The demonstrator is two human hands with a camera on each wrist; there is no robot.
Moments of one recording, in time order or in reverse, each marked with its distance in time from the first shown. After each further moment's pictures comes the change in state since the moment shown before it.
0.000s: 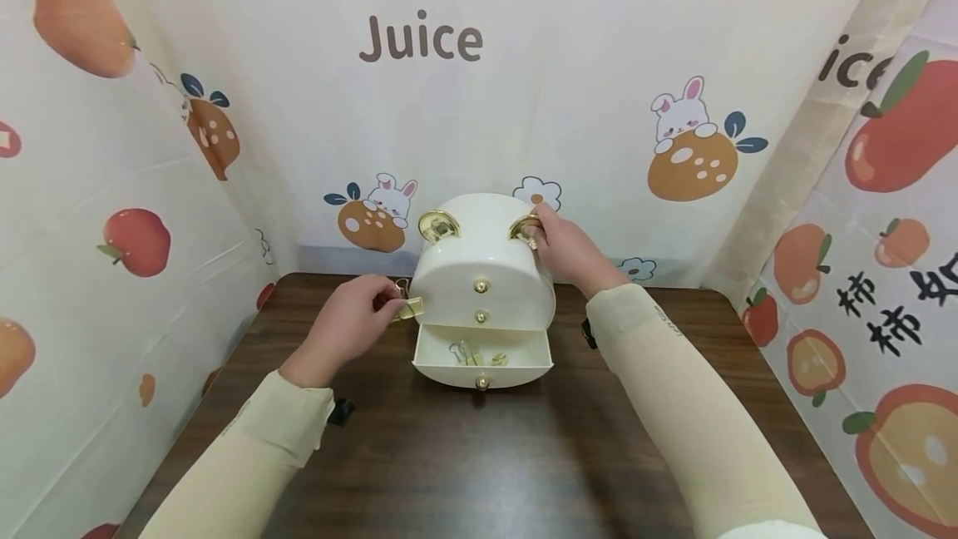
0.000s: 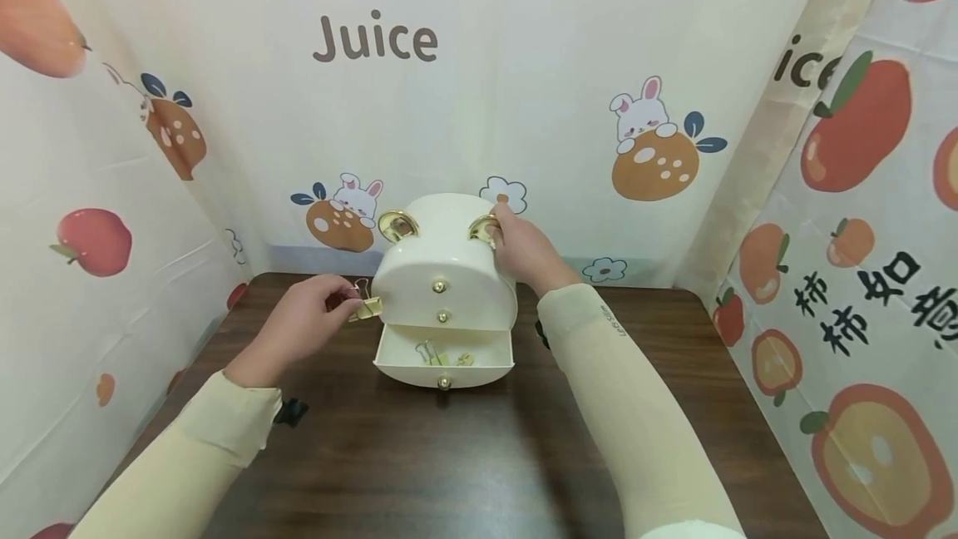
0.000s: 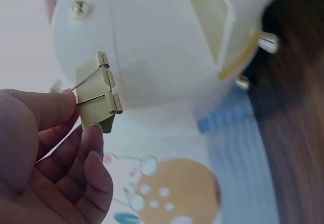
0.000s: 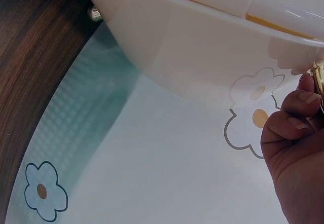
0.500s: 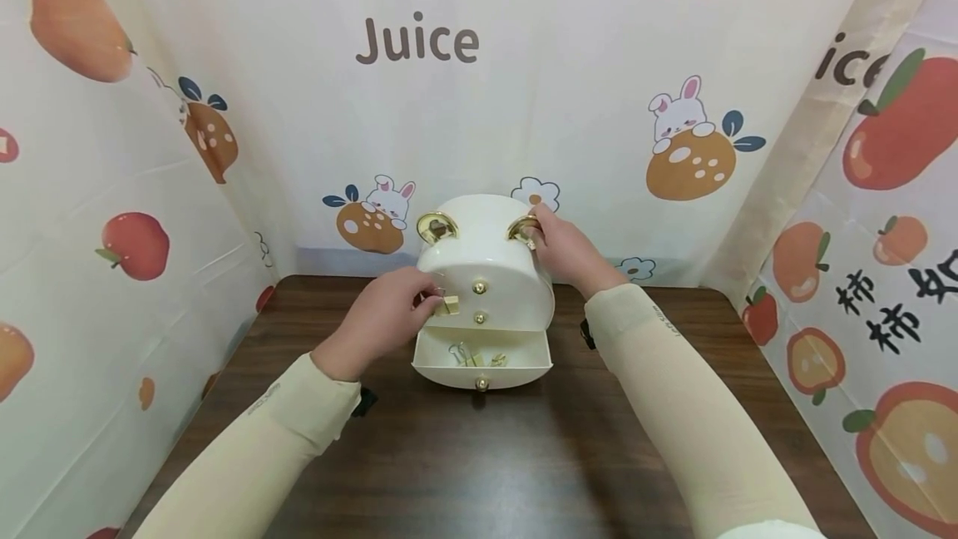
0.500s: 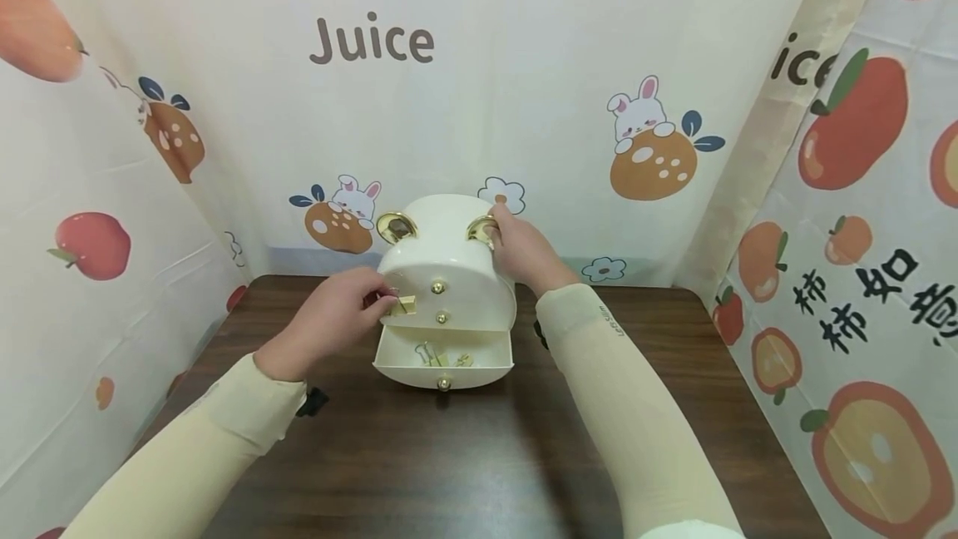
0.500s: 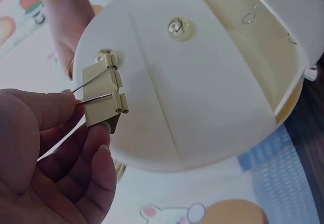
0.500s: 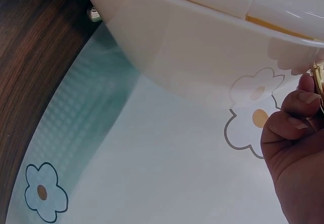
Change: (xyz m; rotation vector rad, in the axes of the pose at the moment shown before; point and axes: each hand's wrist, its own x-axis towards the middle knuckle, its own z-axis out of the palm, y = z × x) left_hand 0.014 0.050 0.006 0.098 -0.030 0.210; right_hand -0.001 0.001 0.002 0.013 -0.002 0.009
